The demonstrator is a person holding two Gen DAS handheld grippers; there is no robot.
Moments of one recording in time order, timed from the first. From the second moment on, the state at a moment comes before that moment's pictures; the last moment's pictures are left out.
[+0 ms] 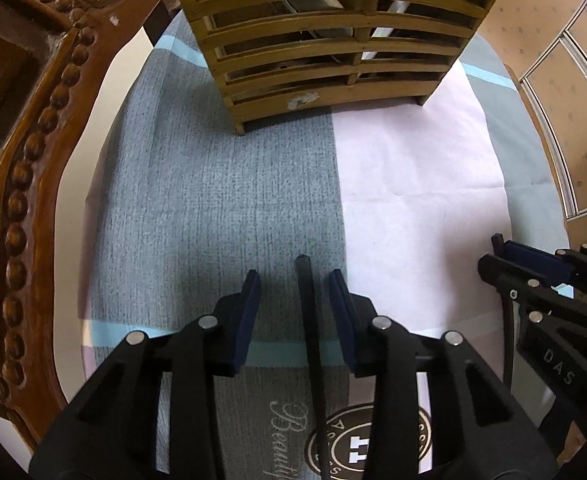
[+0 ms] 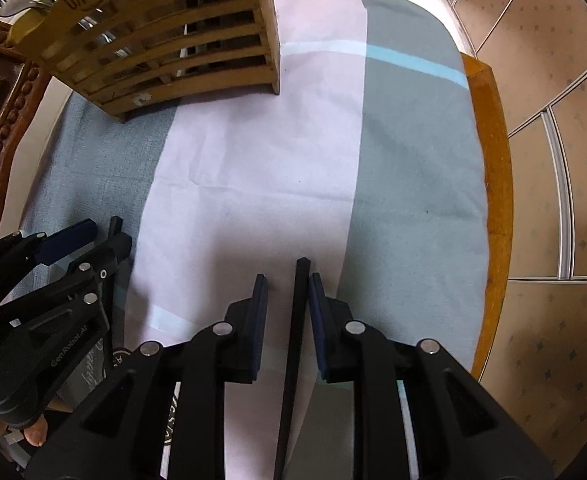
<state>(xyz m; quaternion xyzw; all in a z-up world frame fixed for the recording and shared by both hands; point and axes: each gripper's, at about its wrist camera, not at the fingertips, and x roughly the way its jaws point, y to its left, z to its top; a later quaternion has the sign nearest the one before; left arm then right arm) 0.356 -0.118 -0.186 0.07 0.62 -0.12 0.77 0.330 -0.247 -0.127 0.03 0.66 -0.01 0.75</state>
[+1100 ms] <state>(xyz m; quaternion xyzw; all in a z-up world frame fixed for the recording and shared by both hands) 0.291 -0.093 -0.006 0.02 0.43 -0.13 0.89 0.239 -0.258 0.074 0.04 0.47 0.00 0.88</state>
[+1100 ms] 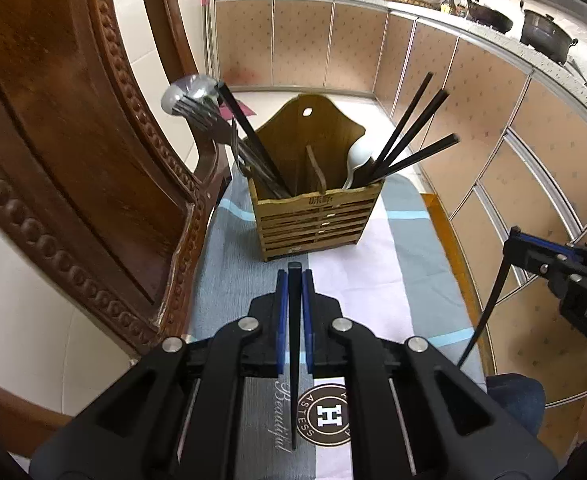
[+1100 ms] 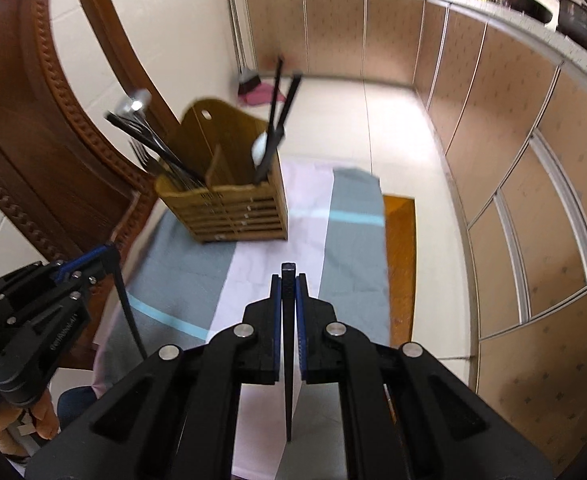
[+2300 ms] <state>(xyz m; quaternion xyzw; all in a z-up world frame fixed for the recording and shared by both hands) 0.251 -0.063 0.076 -0.01 0.33 -0.12 0.94 0.217 -0.232 0.133 0.02 0.39 0.00 0.92</state>
